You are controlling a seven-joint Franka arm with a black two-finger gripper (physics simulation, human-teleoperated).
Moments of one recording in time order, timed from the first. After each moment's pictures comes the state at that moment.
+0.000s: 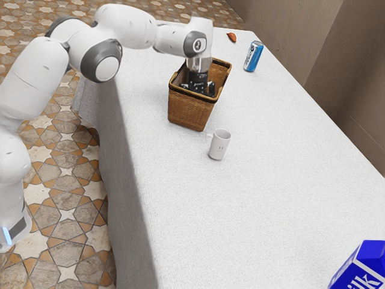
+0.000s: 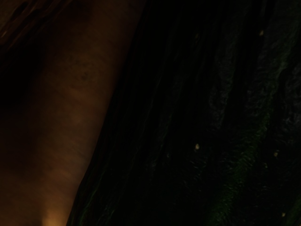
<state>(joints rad) 0.43 0.56 0.12 -1.34 -0.35 1.83 -1.15</state>
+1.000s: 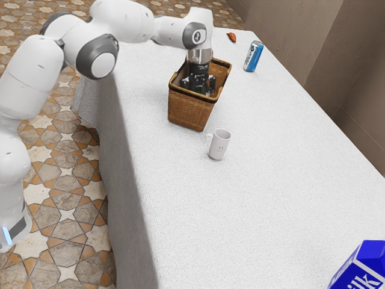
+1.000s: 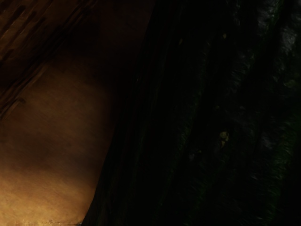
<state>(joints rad) 0.42 0.50 0.13 -1.35 -0.34 1.83 -1.13</state>
